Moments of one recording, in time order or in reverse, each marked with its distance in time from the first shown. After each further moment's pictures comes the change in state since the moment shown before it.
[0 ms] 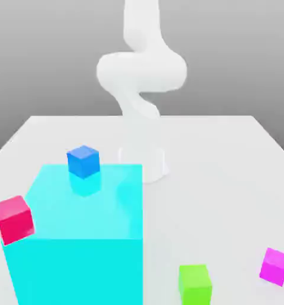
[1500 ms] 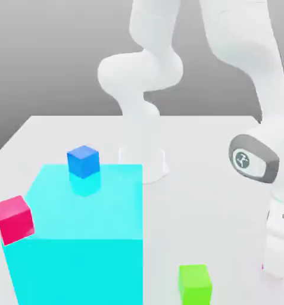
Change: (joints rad) arm 0.376 1.034 0.141 -0.061 -0.123 0.355 -0.321
